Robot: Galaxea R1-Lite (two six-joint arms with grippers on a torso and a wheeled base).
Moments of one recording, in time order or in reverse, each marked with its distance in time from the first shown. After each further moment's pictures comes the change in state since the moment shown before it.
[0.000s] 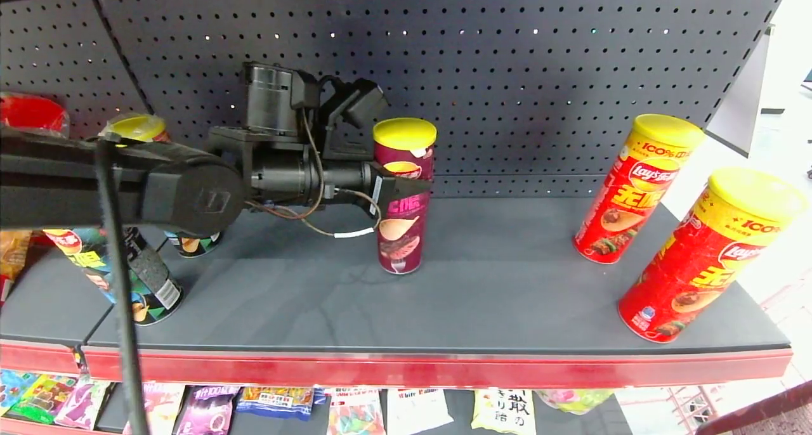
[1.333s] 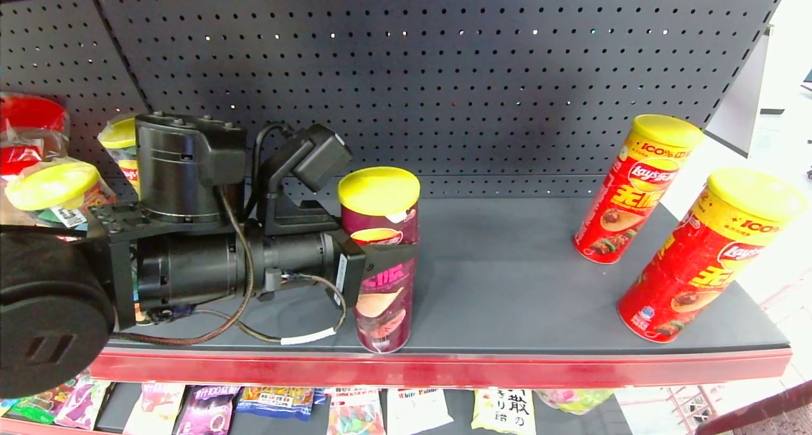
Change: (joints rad) left arm -0.124 -0.294 0.465 -0.159 0.128 -0.104; right arm 0.004 0.000 -0.006 -0.001 0.006 0.000
